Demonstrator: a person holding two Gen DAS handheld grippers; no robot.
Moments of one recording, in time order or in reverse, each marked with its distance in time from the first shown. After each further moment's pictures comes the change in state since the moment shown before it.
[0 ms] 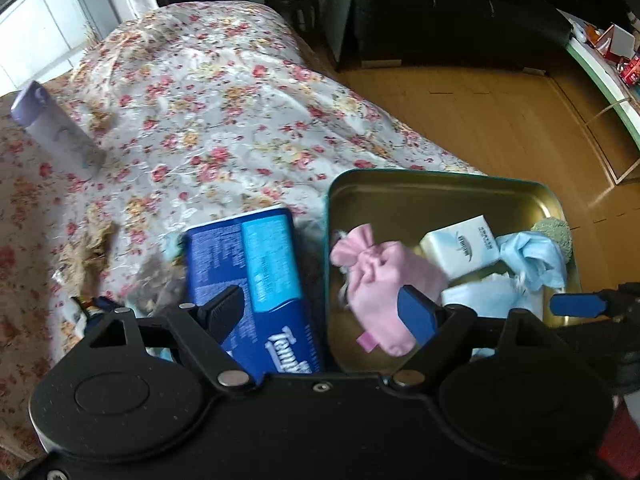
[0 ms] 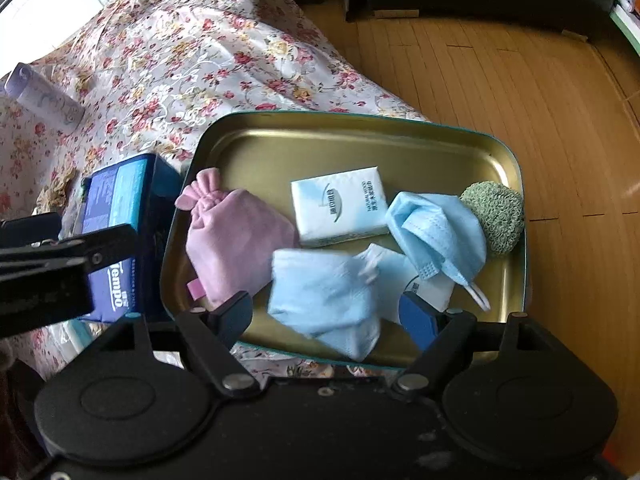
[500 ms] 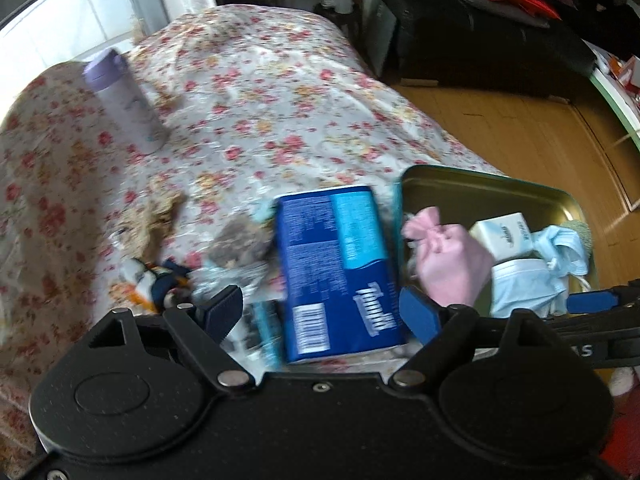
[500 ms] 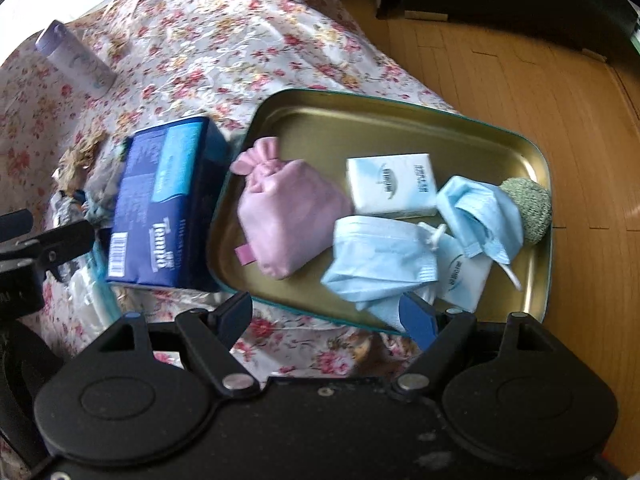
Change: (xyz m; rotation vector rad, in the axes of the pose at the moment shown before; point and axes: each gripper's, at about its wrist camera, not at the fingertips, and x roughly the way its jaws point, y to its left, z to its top) left arm -0.037 0.061 -0.038 -0.089 -0.053 0.048; right arm -0.016 0.041 -0.019 -0.099 0.016 0.010
